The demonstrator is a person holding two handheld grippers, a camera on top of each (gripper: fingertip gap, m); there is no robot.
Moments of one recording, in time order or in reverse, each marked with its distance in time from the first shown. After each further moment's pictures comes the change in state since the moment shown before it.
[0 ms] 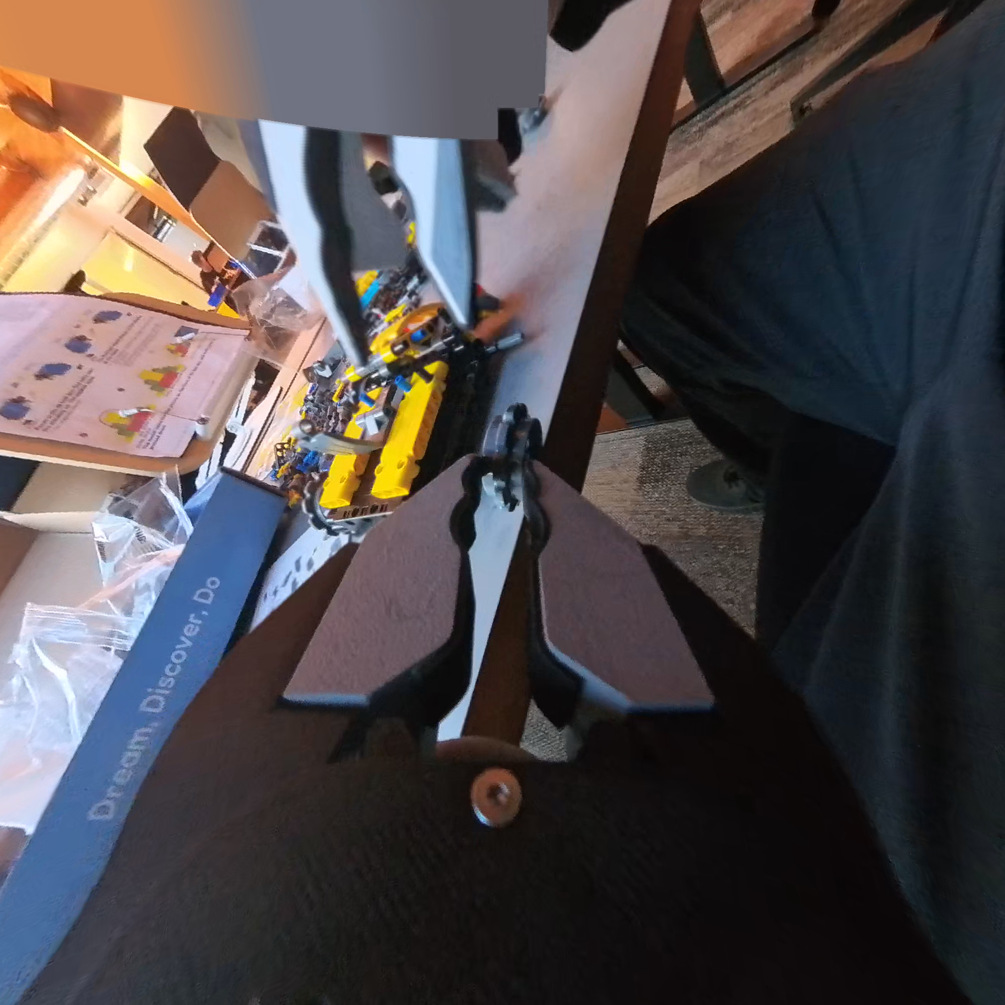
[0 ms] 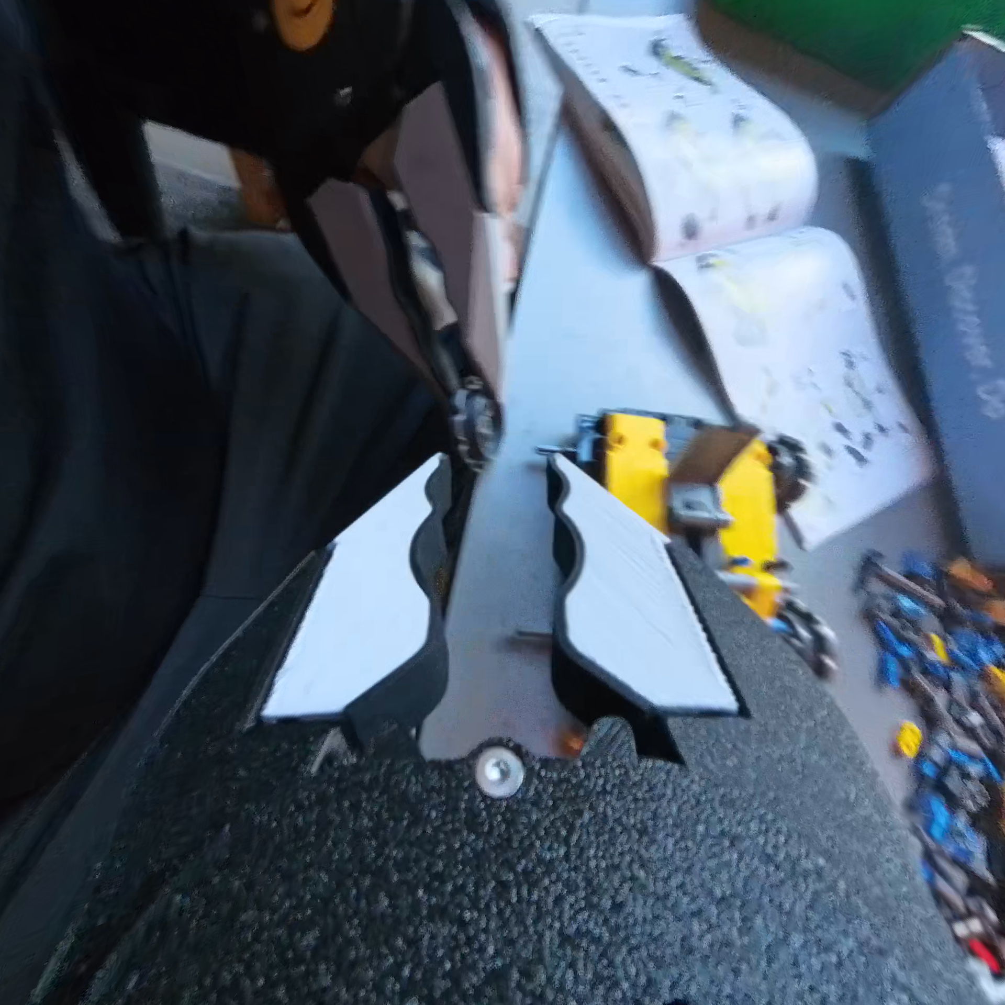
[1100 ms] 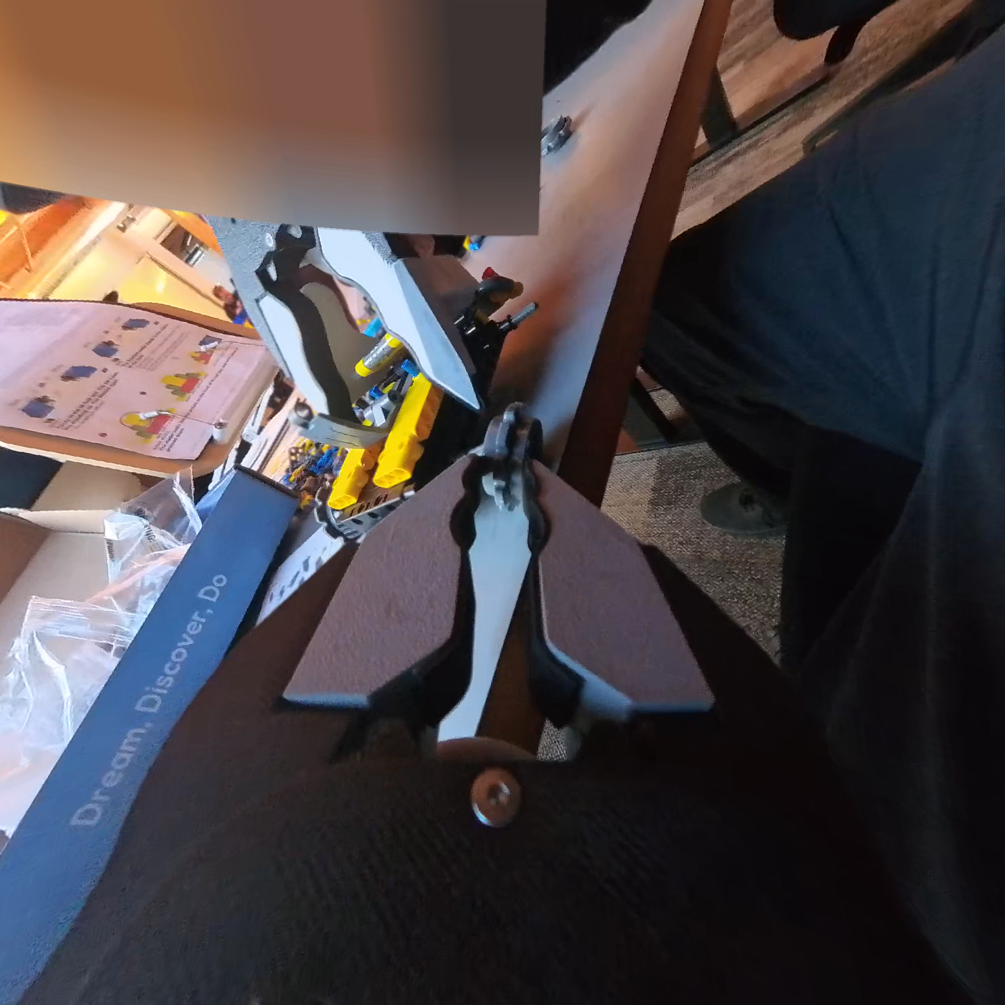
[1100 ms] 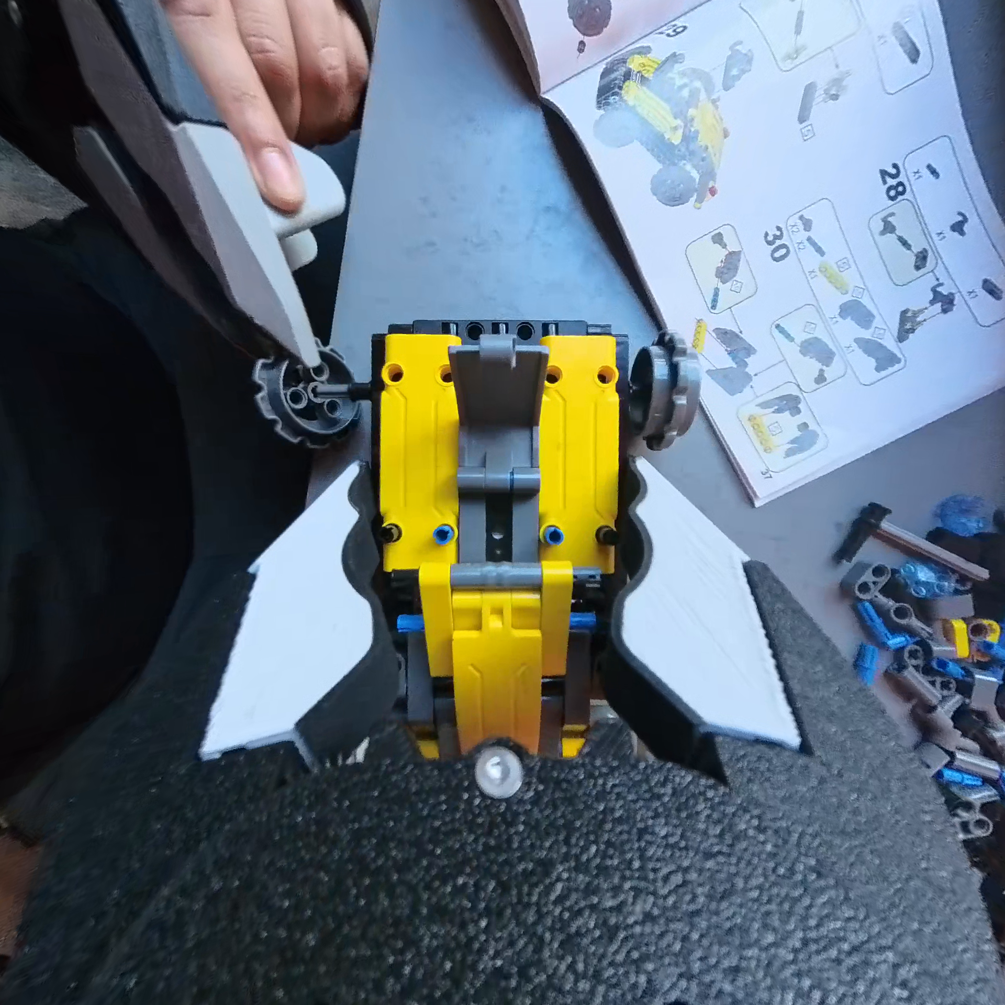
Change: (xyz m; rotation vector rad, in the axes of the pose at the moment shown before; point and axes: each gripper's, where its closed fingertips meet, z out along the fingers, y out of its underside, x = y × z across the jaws) left arm -0.009 0.008 0.002 0.057 -0.032 -0.015; right arm 0.062 0.032 0.032 -0.256 -0.195 0.182
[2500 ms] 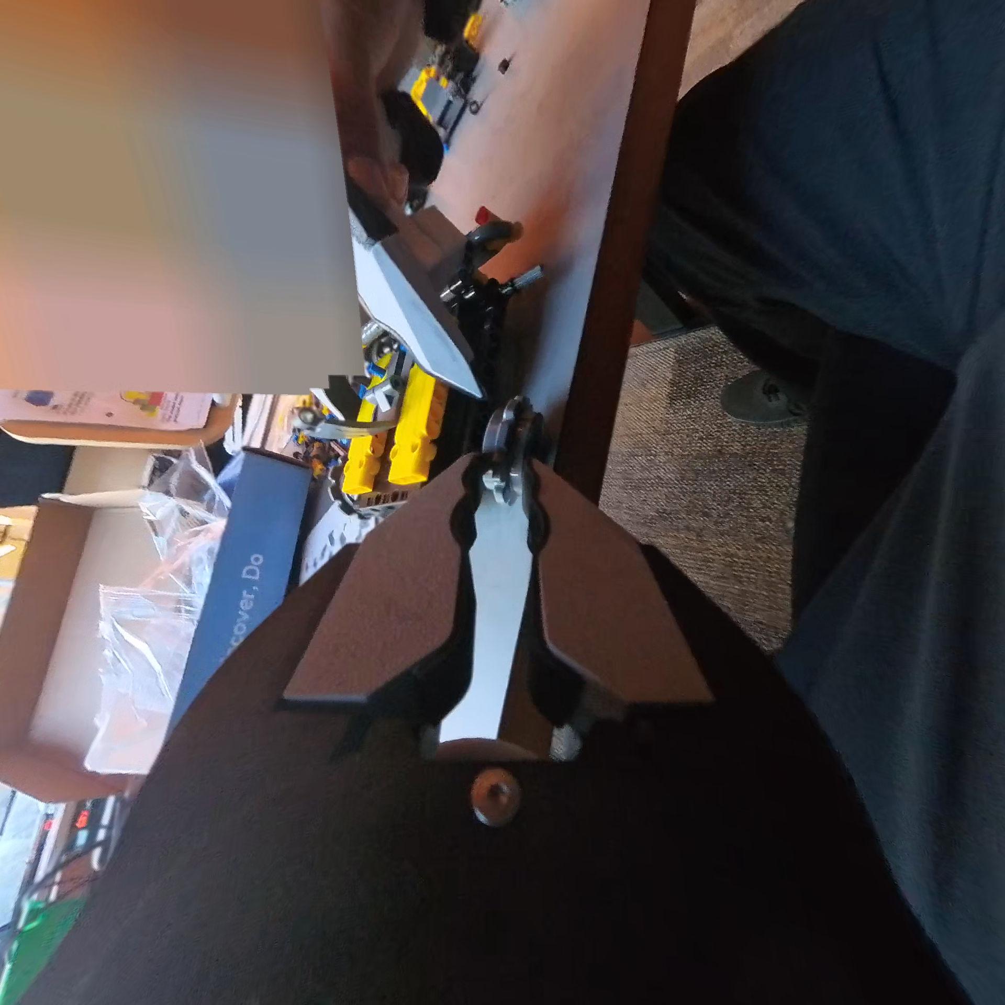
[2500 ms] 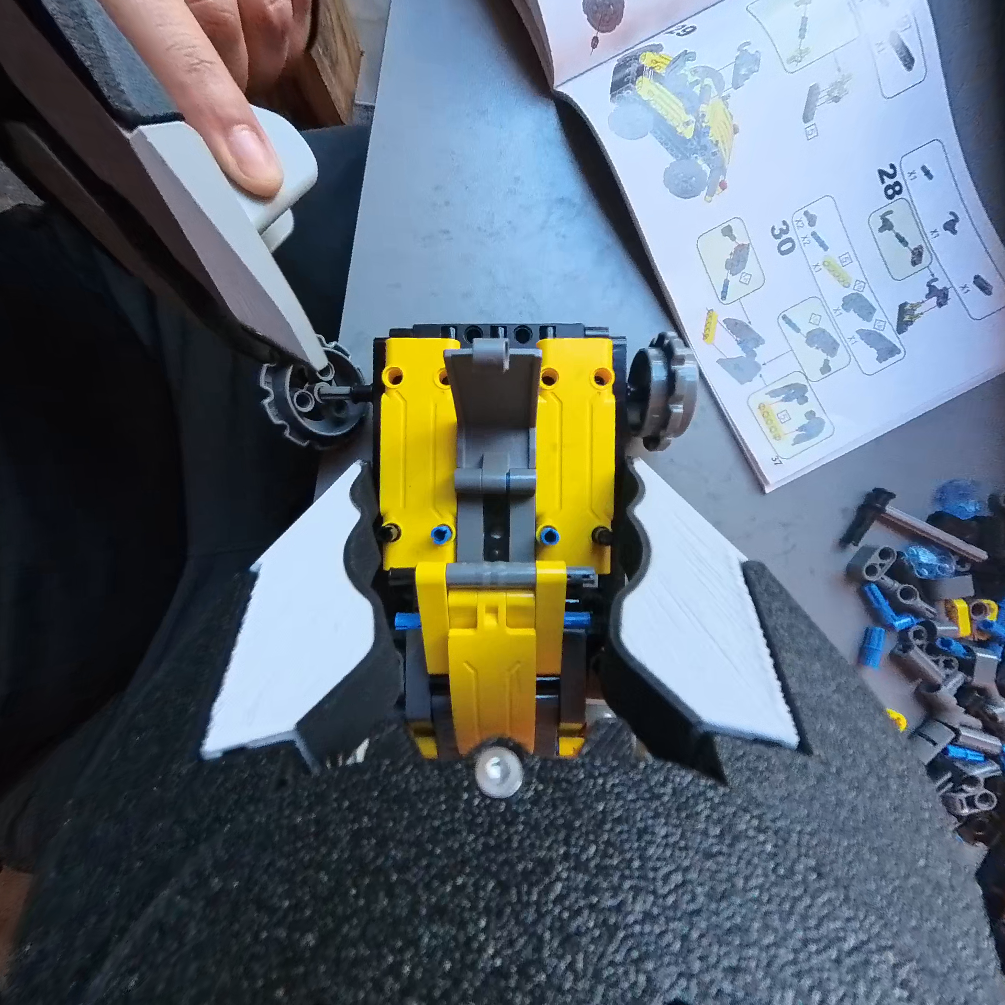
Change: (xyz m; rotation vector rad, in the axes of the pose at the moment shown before) left arm 0.003 -0.002 0.006 -0.246 0.024 0.123; right arm -0.007 0.005 -0.002 0.019 0.039 -0.020
